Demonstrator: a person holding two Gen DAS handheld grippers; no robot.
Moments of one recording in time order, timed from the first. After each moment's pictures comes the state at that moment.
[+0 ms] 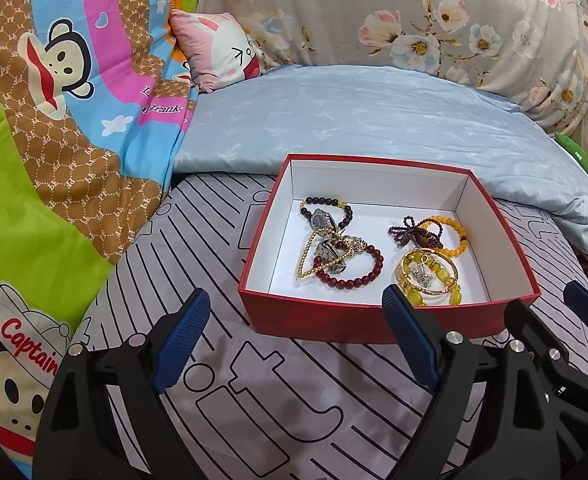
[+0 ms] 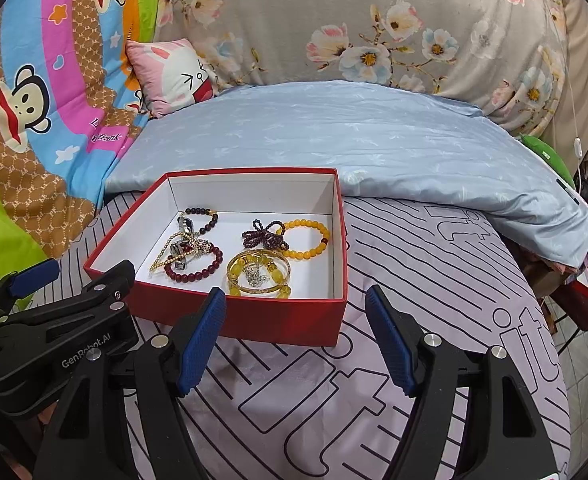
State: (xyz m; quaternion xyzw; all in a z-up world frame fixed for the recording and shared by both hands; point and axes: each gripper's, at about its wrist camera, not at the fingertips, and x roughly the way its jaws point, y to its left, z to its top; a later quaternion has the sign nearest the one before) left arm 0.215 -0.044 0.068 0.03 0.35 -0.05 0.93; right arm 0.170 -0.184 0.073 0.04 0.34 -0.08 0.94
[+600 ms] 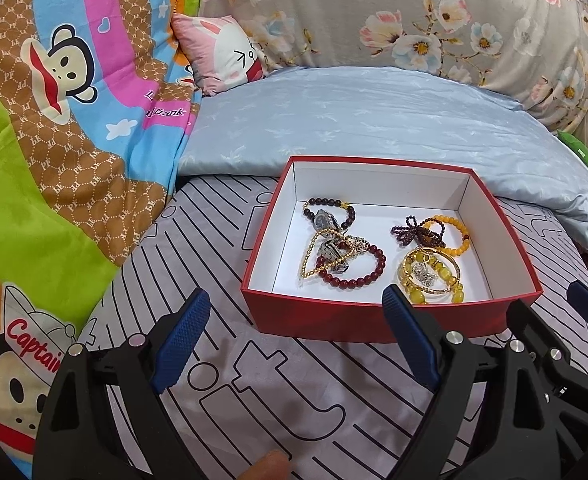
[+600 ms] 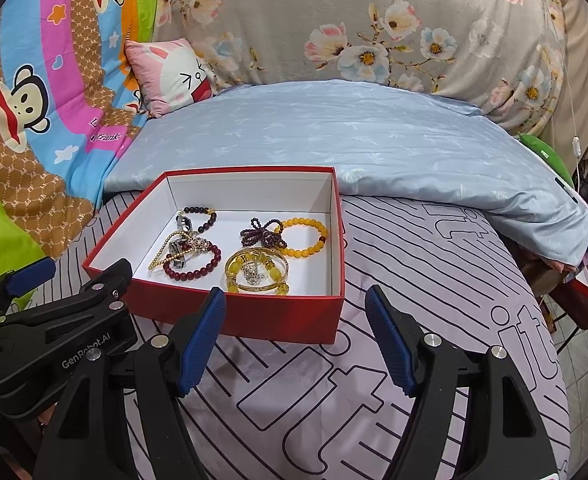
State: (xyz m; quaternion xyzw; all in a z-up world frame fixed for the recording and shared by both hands) left arm 0.211 -0.044 0.071 0.04 0.35 -0.04 0.94; right arm 0.167 -0.182 0.073 0.04 0.34 -0.08 0.94
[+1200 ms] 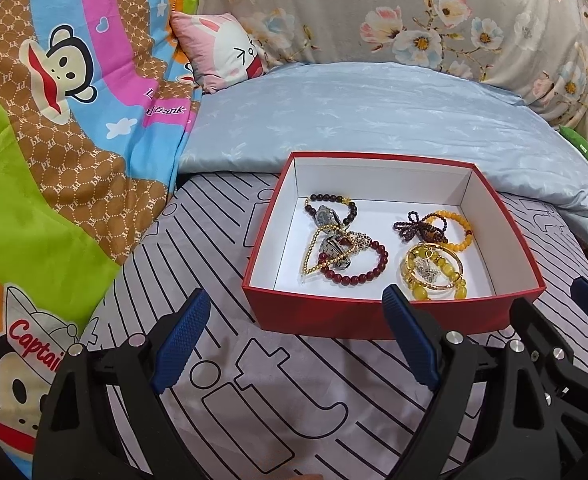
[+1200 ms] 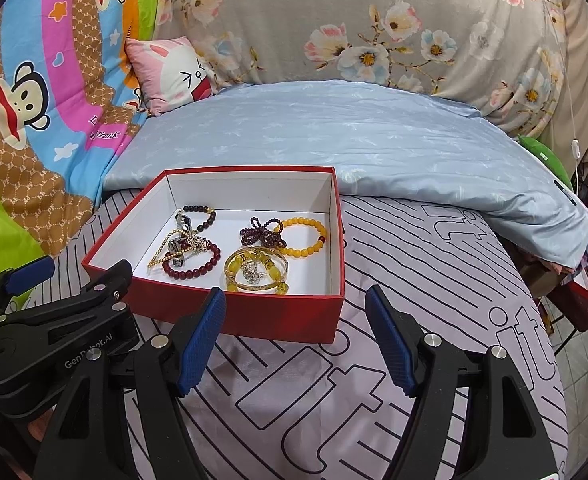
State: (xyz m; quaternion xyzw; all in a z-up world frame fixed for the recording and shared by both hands) left arm 0.212 -0.046 0.069 0.05 0.36 -0.04 0.93; right arm 0.166 -0.183 0.072 0.04 0.34 -0.09 0.94
